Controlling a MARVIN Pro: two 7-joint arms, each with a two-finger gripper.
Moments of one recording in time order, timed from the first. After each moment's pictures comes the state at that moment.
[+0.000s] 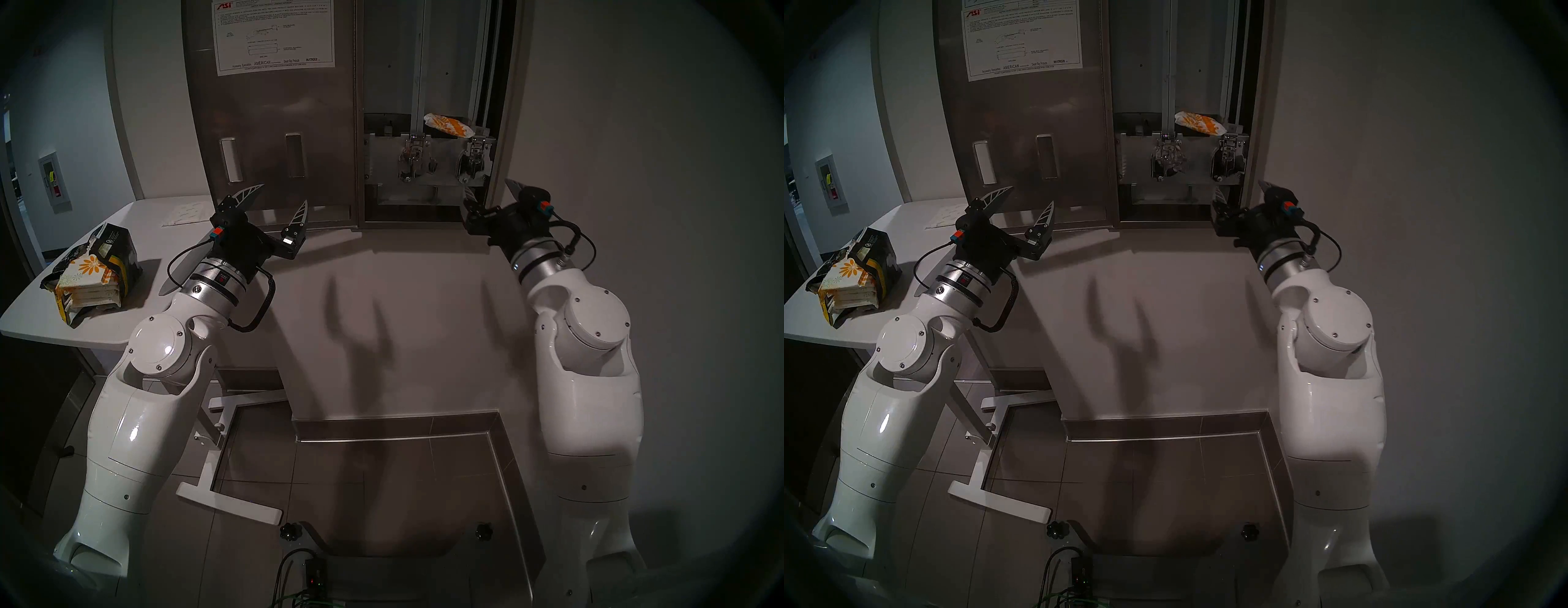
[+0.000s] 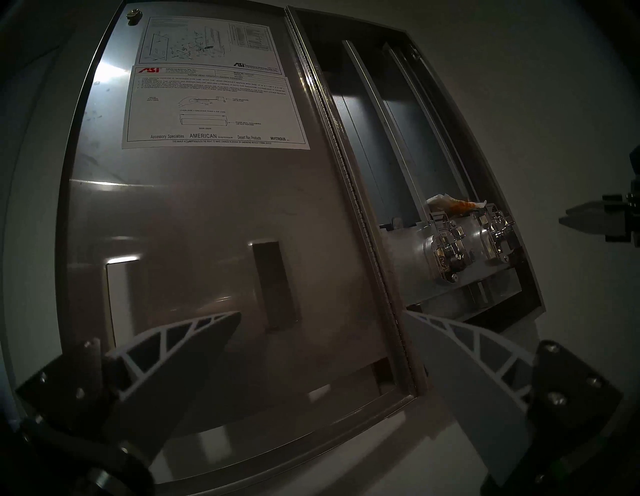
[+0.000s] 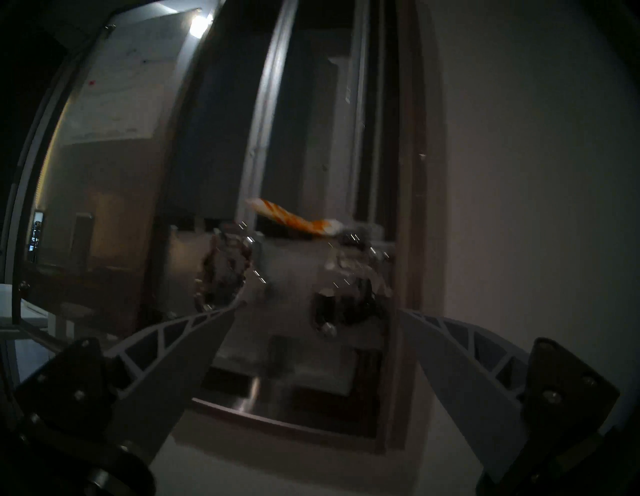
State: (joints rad) left arm 1.52 -1.08 -1.58 -1.87 -0.31 -0.16 -0.19; right arm -1.40 -1.59 1.55 -2.01 -0.06 0.17 0.27
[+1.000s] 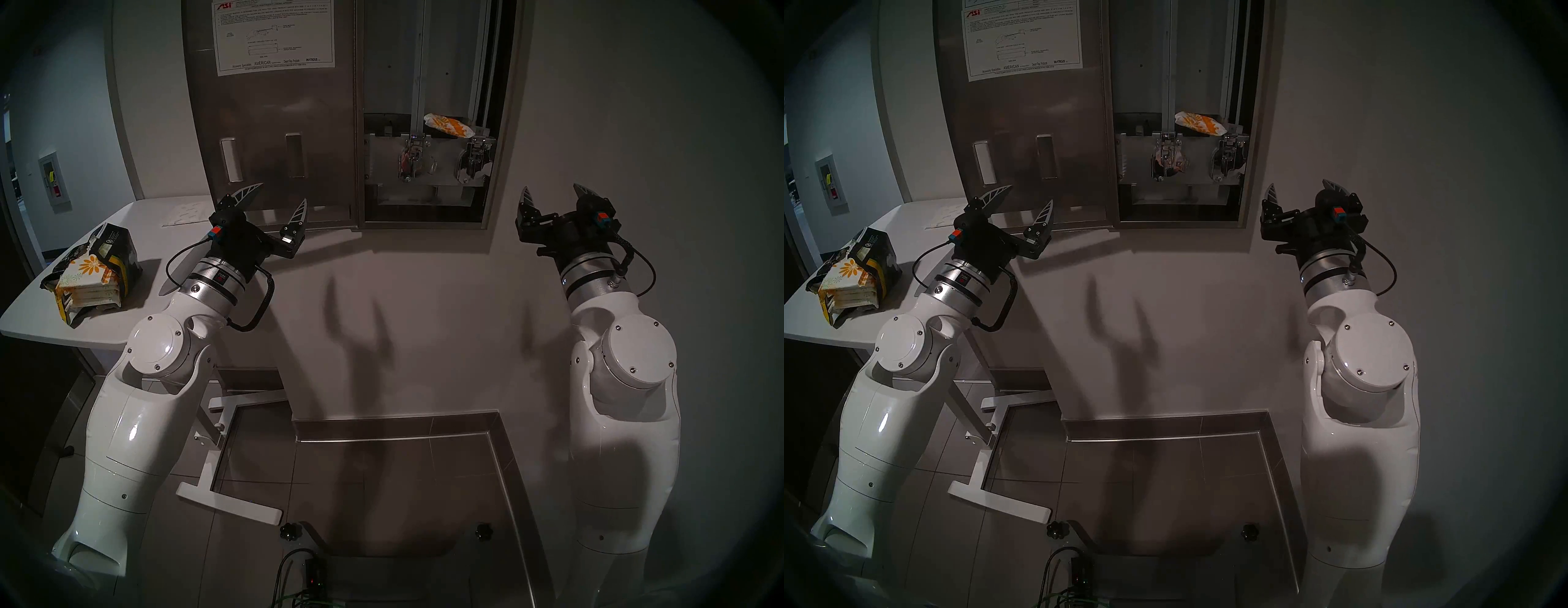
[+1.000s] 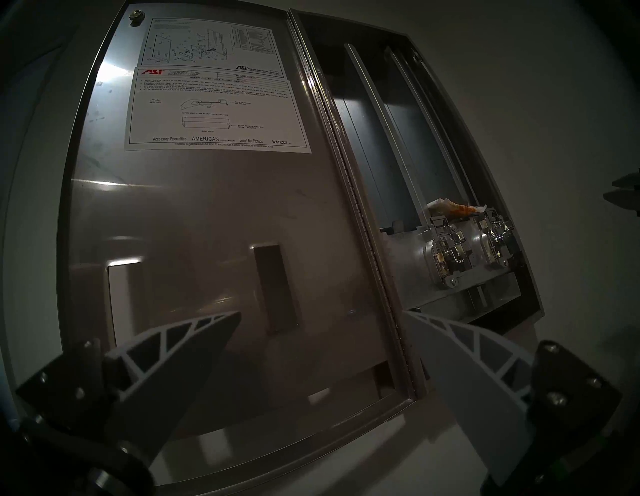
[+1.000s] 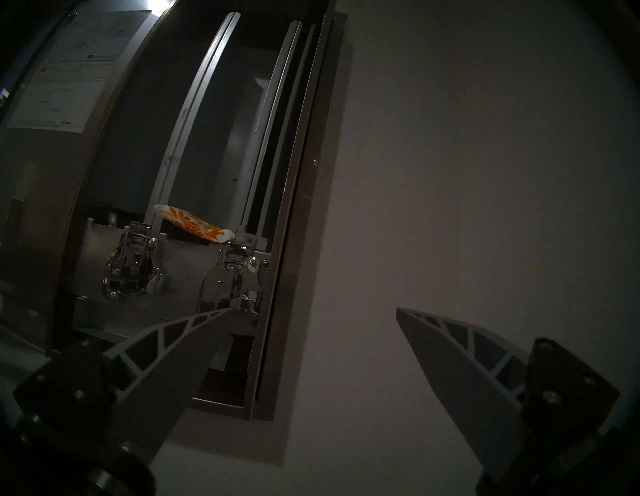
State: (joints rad) left arm 1.52 -1.07 -1.58 -1.87 -0.33 -0.17 -0.19; right arm -1.58 -1.57 1.71 -2.19 -0.12 0.20 0.18
